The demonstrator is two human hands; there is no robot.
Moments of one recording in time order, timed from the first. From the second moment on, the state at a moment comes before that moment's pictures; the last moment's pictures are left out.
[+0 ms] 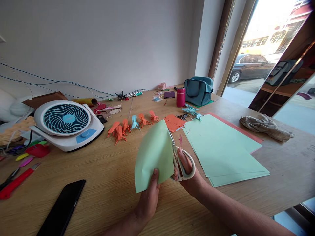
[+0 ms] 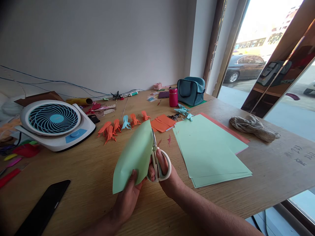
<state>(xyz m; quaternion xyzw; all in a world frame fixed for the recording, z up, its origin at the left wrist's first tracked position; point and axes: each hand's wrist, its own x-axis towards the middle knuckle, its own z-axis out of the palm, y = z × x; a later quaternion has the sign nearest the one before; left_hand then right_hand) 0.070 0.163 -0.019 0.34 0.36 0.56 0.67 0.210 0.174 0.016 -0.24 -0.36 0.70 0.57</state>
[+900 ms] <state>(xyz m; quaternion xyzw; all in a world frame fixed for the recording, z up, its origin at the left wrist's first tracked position) 0.071 0.159 -0.017 0.33 0.38 0.54 0.67 0.213 0.177 0.011 -0.25 -0.36 0.69 0.58</state>
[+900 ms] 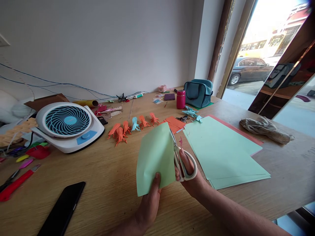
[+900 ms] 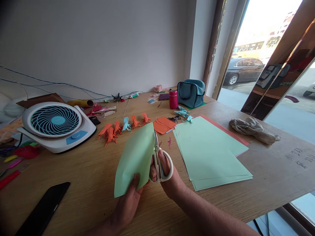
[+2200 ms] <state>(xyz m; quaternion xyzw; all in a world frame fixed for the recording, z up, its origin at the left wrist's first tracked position) 0.071 0.156 -0.021 0.32 0.39 0.54 0.67 0.216 0.179 0.016 -0.26 -0.36 0.67 0.60</state>
